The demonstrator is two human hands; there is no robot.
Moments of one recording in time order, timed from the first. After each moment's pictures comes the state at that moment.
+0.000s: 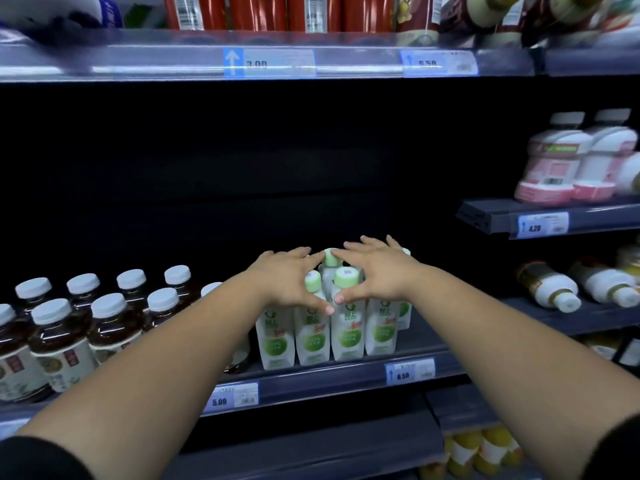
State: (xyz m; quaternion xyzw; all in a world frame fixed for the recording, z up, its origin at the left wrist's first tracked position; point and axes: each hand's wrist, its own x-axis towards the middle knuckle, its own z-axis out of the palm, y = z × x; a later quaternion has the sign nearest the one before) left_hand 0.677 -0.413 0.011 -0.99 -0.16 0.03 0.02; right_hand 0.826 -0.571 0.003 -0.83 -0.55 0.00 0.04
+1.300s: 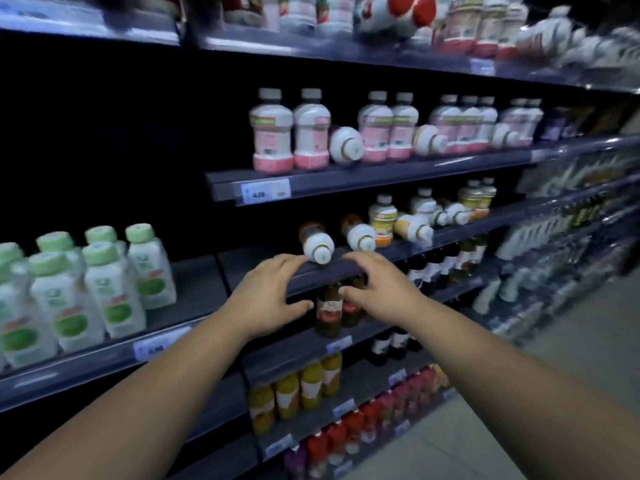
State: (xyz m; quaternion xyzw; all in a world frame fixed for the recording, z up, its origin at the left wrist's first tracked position) left_hand 0.845 -0.763 -0.067 -0.98 0.05 -0.16 -0.14; right_hand 0.943 -0.984 -0.059 -0.90 -0.34 -0.03 0.27
